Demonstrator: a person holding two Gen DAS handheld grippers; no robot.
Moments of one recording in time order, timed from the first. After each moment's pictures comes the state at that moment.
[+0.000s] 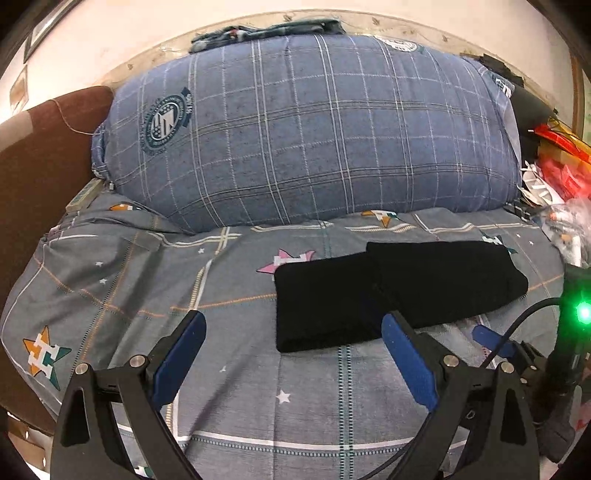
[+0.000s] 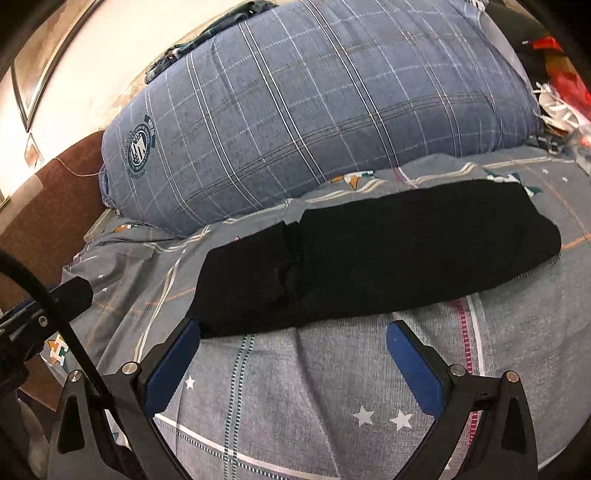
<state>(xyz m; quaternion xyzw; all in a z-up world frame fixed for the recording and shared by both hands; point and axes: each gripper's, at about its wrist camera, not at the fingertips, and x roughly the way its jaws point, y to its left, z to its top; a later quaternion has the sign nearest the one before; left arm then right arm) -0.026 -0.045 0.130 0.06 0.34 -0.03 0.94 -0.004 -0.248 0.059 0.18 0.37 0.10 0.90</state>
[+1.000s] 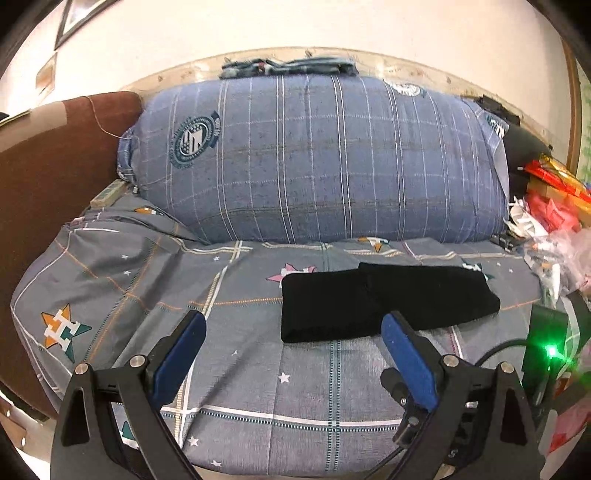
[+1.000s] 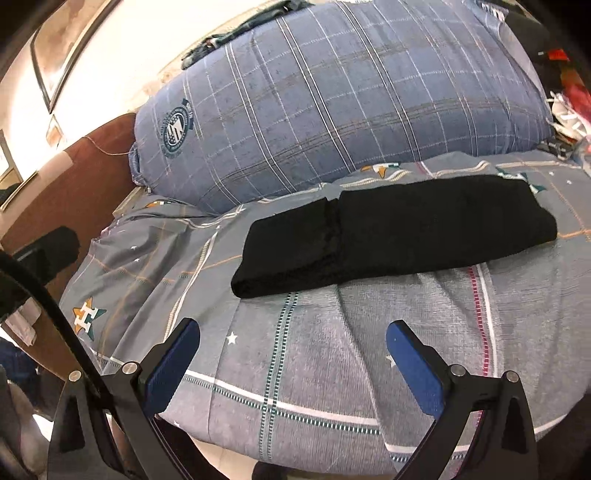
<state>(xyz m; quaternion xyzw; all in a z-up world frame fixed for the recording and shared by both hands) -0.098 -0.019 0.165 0.01 0.29 -0.02 0.96 -0.059 -0.223 0.085 0.16 0.38 0.14 0.90</state>
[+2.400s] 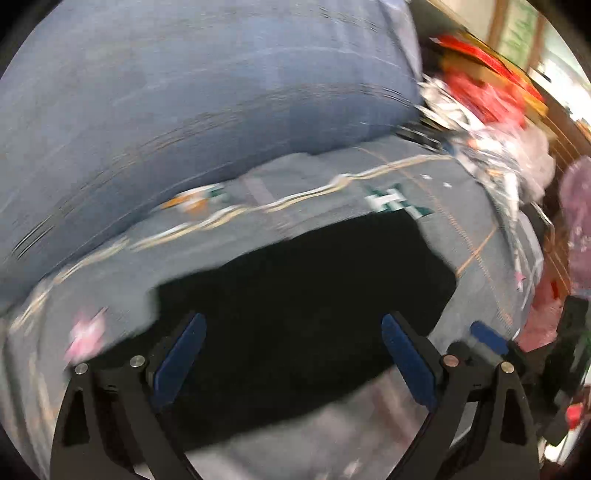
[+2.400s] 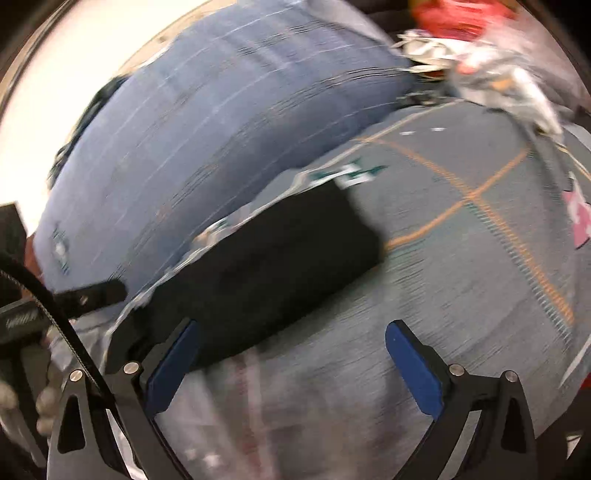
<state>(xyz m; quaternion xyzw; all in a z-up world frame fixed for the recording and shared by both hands) 0.130 -0.250 0.071 0.13 0.47 -0.29 0.82 -0.014 -0.441 0.017 0.31 0.35 -0.05 0.88</state>
